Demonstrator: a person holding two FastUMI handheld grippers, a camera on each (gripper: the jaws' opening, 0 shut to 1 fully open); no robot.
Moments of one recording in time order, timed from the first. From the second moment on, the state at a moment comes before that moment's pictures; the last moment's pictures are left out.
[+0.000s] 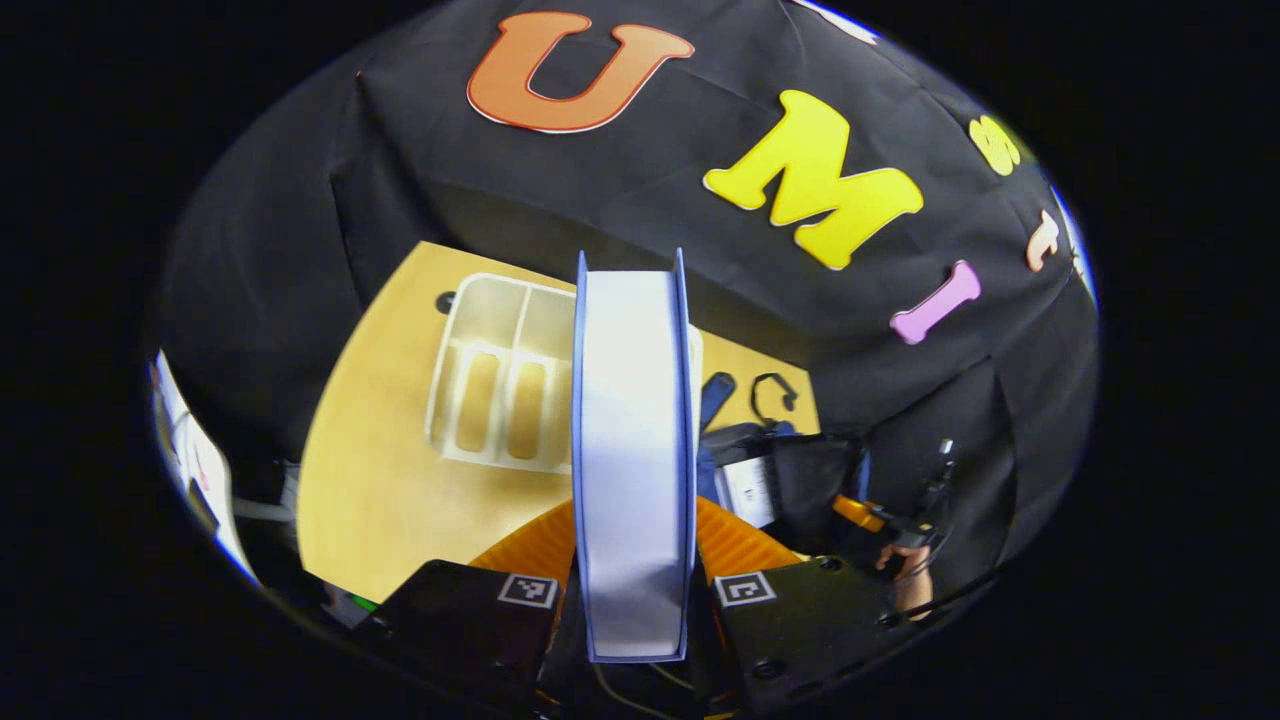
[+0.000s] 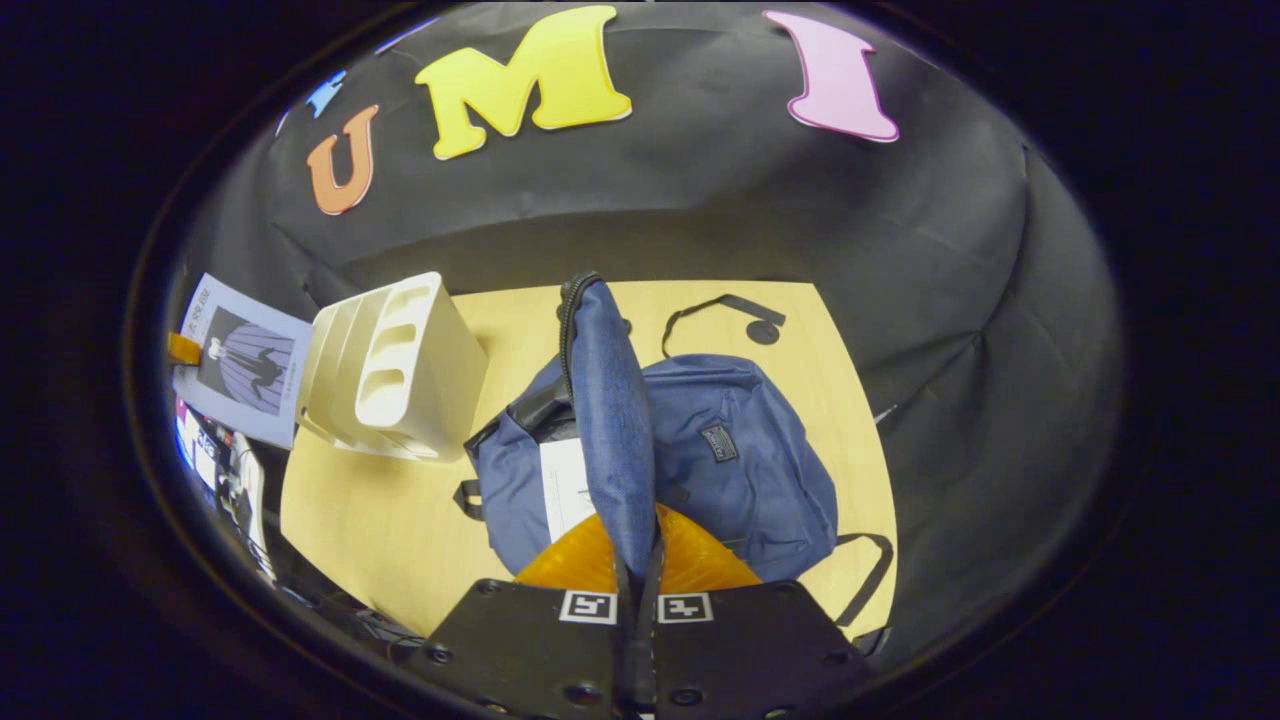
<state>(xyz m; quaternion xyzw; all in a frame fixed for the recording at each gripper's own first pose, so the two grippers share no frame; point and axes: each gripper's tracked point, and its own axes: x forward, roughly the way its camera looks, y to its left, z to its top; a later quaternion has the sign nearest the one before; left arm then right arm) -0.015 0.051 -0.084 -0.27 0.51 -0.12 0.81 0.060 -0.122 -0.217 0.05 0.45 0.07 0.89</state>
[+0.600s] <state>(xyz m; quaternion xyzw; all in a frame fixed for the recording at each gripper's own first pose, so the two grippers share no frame) -0.041 -0.122 -0.149 -0.39 0.50 -0.23 0.73 0.059 -0.124 -0.215 0.04 0.44 0.07 0.89</state>
